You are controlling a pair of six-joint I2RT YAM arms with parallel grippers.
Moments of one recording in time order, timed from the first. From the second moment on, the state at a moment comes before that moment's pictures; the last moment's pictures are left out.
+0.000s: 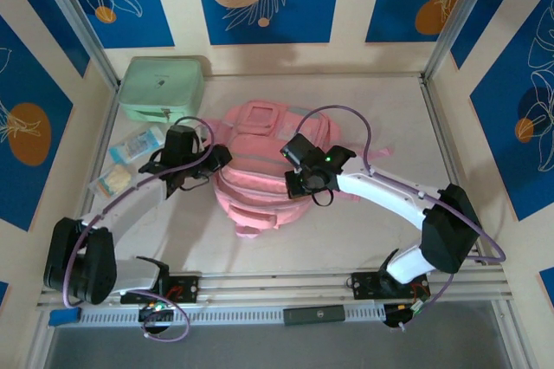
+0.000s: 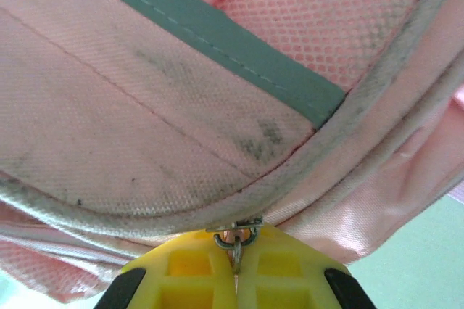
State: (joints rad) left arm -0.32 1.26 0.76 -0.18 0.38 -0.83; right arm 0.82 1.48 1.14 -0.83 0.05 0.55
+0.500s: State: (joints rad) left arm -0.66 1.10 0.55 0.02 0.13 -1.28; right arm 0.82 1.50 1.14 -0.82 0.00 0.55
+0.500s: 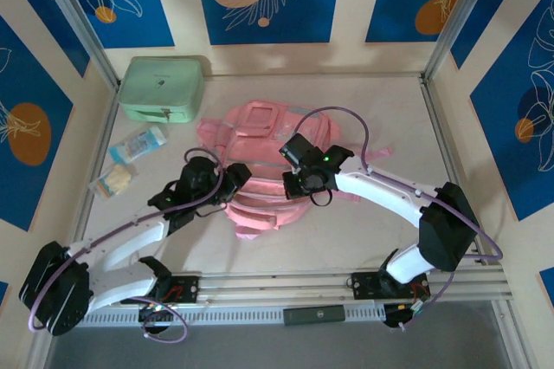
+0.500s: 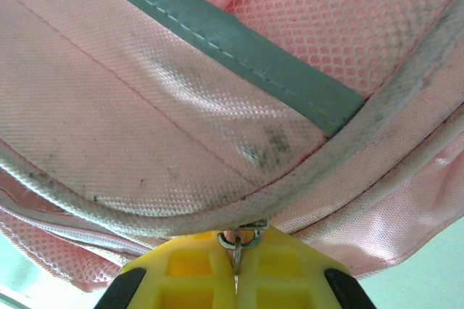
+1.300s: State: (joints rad) left arm -0.68 1.33 0.68 0.03 -0.02 -1.24; right arm 0.65 1.57 1.24 -0.88 0.03 0.44
